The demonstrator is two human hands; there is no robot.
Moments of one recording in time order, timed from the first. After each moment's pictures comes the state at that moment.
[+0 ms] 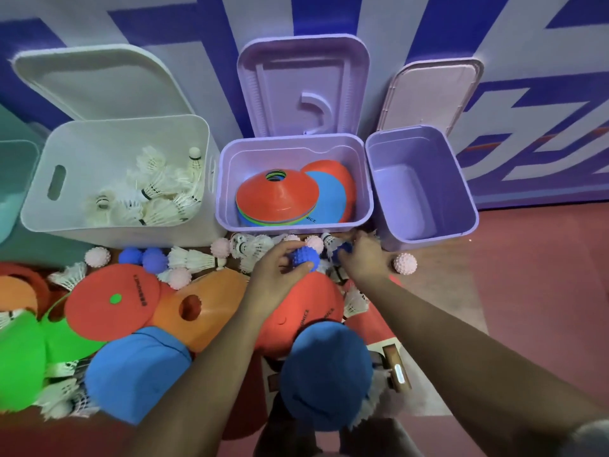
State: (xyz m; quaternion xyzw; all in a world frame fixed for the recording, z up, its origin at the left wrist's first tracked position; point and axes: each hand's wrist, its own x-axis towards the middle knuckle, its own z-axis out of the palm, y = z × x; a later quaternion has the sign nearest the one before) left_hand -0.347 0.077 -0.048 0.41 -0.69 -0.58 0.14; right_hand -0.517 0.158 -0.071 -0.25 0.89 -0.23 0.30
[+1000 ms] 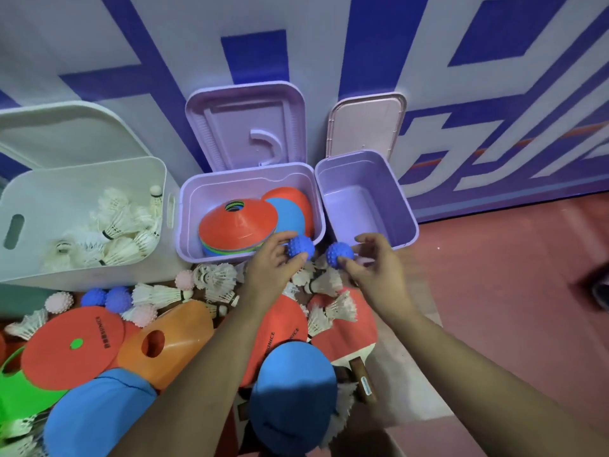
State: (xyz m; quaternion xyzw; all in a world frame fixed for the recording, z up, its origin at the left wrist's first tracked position) left_hand -0.424 0.100 0.002 0.38 -0.64 -0.65 0.18; right_hand -0.553 0.244 0.013 -0.18 0.78 -0.53 0.28
